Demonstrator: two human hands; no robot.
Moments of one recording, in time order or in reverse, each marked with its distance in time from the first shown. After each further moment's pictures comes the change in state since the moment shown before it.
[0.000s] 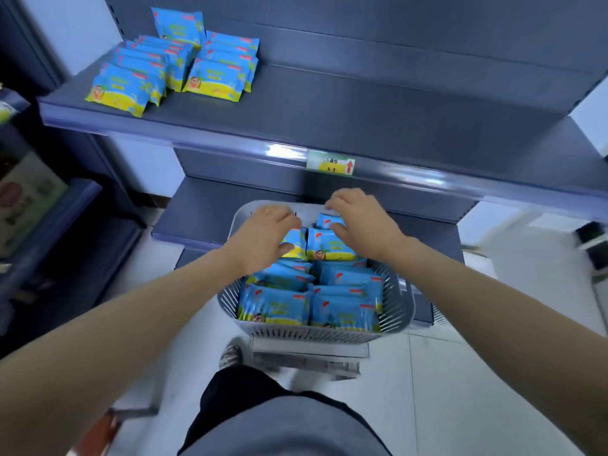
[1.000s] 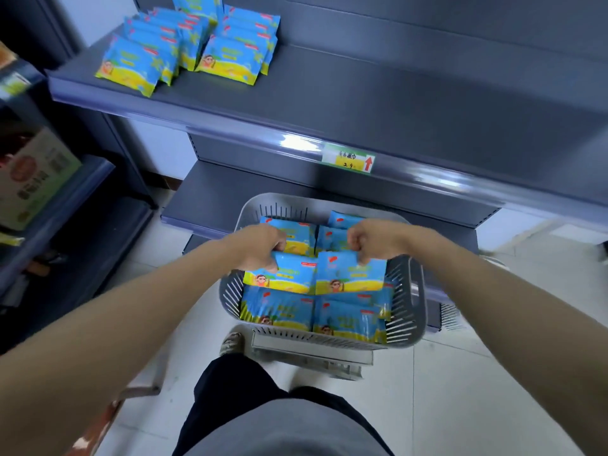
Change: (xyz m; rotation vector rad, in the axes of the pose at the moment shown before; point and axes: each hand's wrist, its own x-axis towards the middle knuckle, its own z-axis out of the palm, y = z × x) left_hand -0.002 -0.030 0.034 -0.213 -0.516 -0.322; right_hand 0.021 0.038 0.032 0.267 -0.686 0.091
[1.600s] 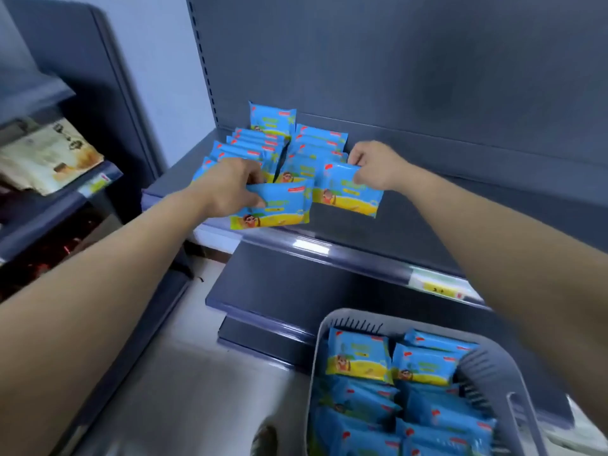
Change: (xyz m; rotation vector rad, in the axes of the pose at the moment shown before) left_hand -0.022 -0.159 -0.268 -0.093 0.588 -0.136; right_hand 0.131 -0.152 -0.258 0.152 0.707 -0.104
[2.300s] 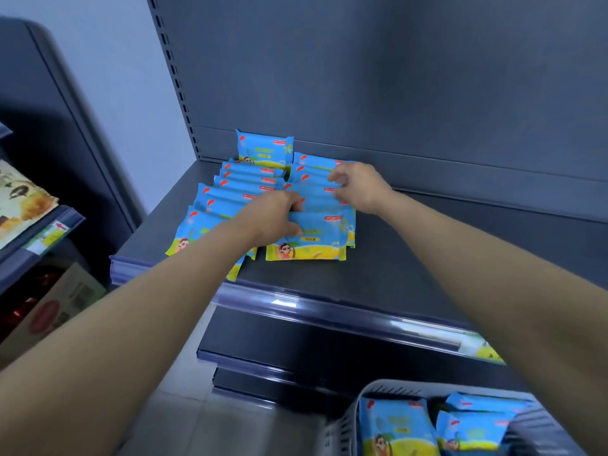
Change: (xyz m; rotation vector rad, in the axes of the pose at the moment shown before) left_hand 0.126 -0.028 0.036 -0.054 -0.140 0.131; right_hand 0.118 -0.003 0.043 0.014 0.063 0.080
